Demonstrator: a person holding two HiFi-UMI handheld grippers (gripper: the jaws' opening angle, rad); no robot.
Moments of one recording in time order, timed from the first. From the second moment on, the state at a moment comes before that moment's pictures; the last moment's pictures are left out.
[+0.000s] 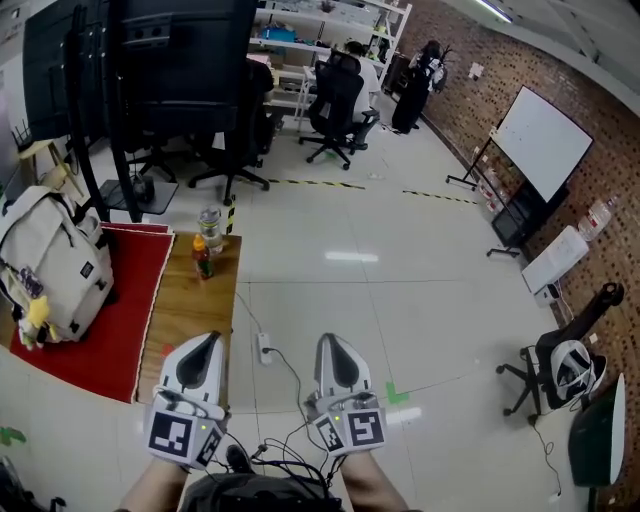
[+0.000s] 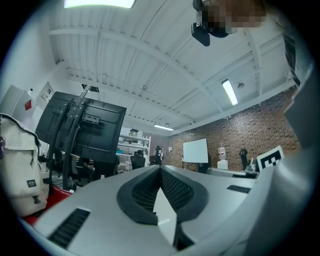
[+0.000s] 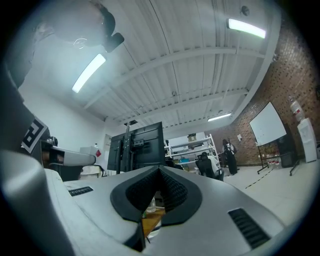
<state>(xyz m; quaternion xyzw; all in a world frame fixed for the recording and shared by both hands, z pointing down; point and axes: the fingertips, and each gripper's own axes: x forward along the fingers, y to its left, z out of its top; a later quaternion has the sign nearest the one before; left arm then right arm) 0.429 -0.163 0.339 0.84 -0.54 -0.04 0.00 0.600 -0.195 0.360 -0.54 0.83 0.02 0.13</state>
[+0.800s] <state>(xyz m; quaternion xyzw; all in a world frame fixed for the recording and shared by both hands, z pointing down) 0.433 -0.210 0.334 0.83 -0.55 -0.03 0.00 0.599 -0.243 0.354 -0.52 0.84 -0.01 0.15</state>
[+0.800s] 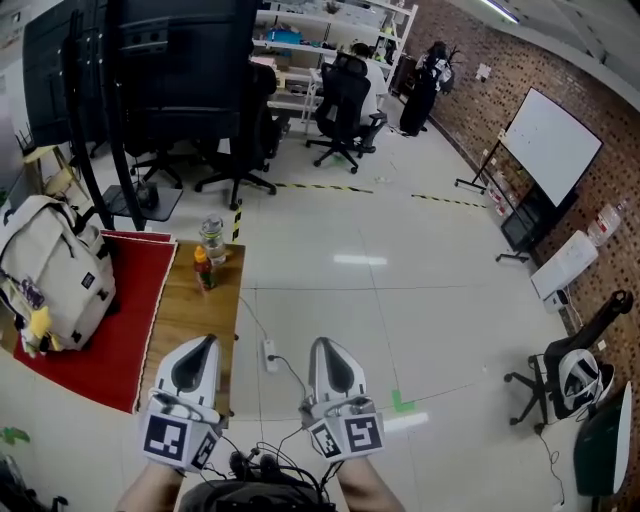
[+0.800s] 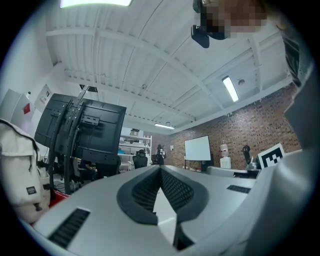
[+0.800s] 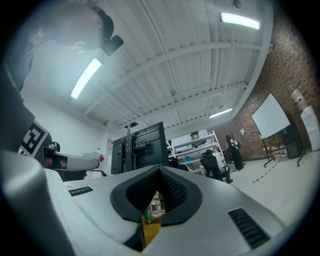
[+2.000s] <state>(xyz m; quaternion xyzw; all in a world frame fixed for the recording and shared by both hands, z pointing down) 0.154 -0.243 0.353 0.79 -0.62 -0.03 0.01 0.359 -0.265 0.321 -0.50 0.85 0.05 0.14</state>
